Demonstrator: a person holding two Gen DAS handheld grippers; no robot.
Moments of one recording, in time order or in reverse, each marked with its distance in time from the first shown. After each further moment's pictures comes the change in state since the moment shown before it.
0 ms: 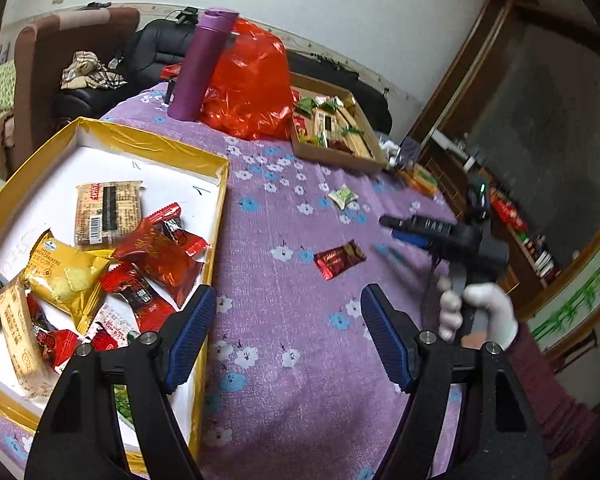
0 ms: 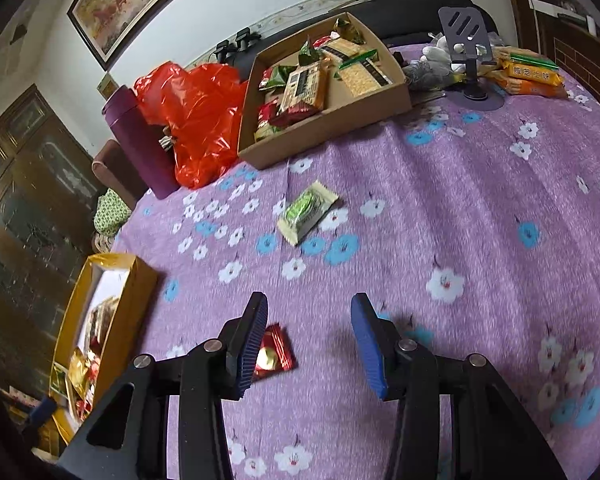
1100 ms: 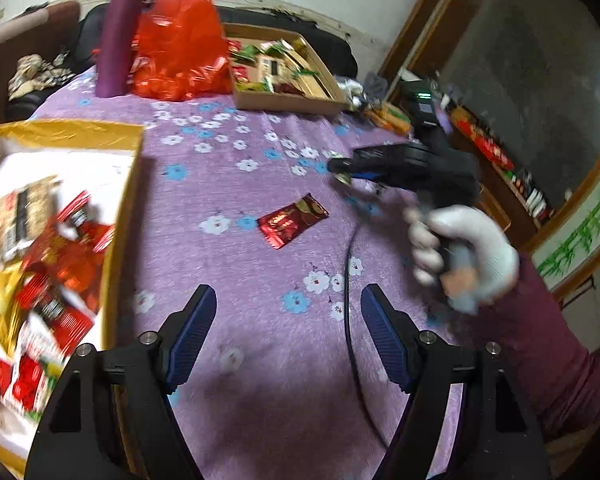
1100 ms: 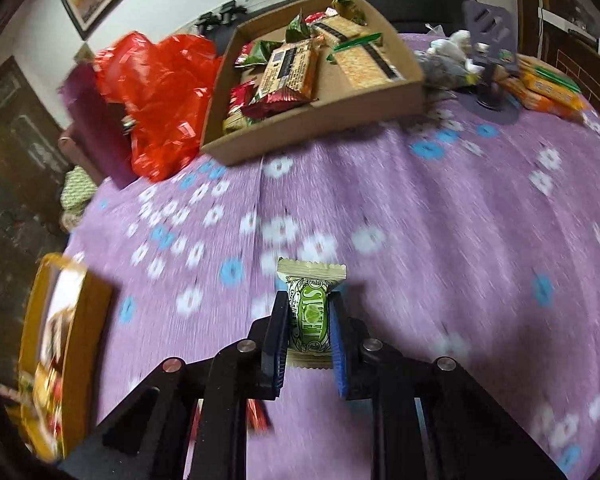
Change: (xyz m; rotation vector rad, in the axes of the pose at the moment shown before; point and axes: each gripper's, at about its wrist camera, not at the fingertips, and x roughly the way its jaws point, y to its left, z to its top) left arm 0.060 -0.052 -0.001 0.162 0.176 -0.064; right arm 0.040 0.005 0.024 -0.046 0.091 -0.109
